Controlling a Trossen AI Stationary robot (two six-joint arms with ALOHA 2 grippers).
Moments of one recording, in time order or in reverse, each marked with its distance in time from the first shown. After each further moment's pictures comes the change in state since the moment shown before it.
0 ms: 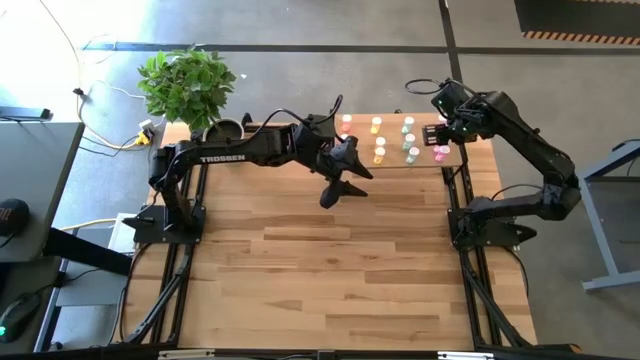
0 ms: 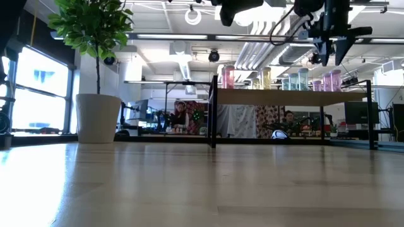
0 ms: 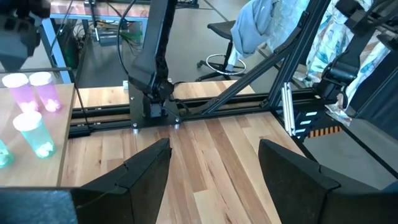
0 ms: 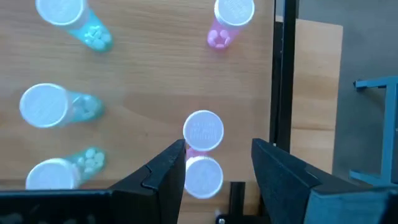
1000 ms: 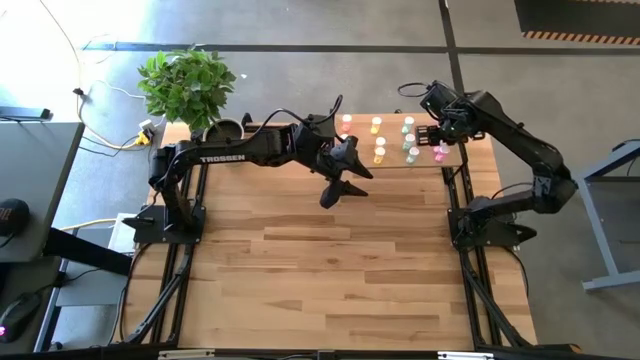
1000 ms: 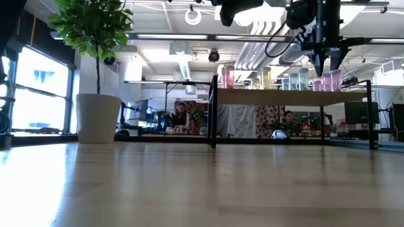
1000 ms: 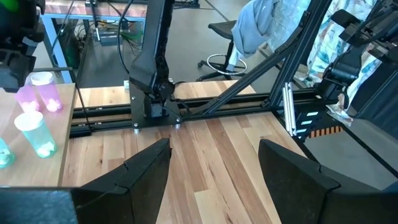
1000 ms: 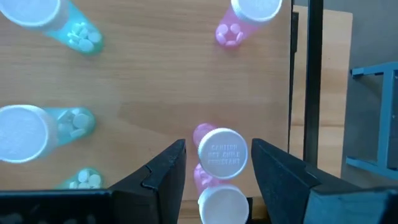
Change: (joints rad) left arm 0.000 0.001 0.000 0.000 -0.004 0.000; right arm -0.004 0.072 -0.051 0.063 0.006 0.043
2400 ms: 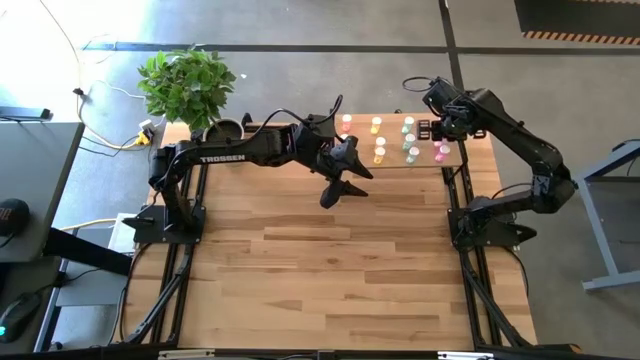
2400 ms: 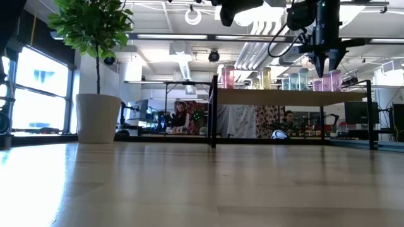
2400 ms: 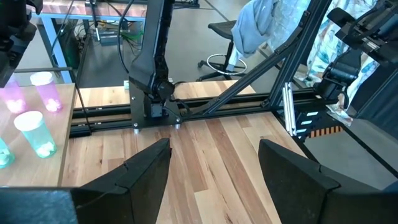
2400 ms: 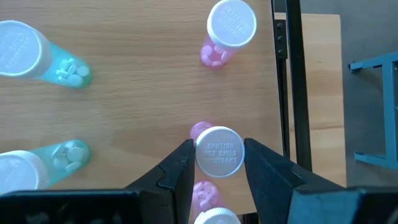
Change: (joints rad) left arm 0.000 0.001 0.000 0.001 0.001 0.000; right arm -0.039 0.005 0.000 0.034 0.025 0.045
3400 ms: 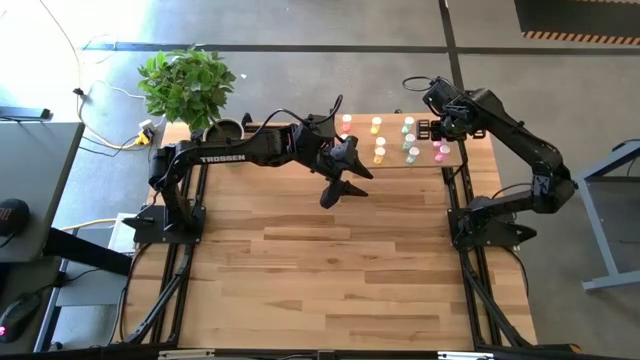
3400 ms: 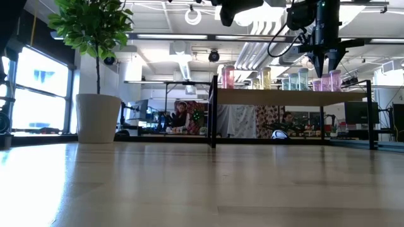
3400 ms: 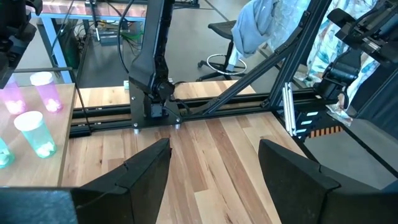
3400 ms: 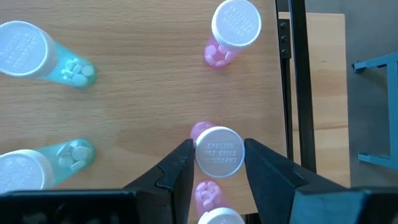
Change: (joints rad) left arm 0.000 0.000 0.000 0.000 0.000 0.000; right arm 0.000 0.000 0.000 0.006 -0.011 -0.001
